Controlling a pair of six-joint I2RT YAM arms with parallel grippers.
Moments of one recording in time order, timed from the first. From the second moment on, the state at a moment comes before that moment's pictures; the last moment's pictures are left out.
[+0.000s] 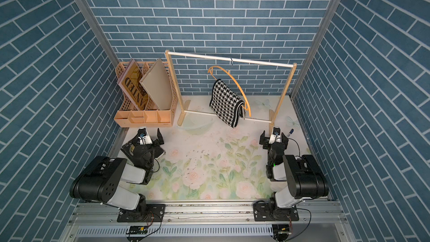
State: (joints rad) left arm -0.12 1.52 0.15 1.34 -0.35 0.03; right arm 0.08 1.53 0.18 1.21 0.21 -0.04
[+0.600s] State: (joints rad) left arm -0.12 1.52 0.15 1.32 -0.32 0.02; right arm 0.08 1.53 0.18 1.21 0.19 -0.05
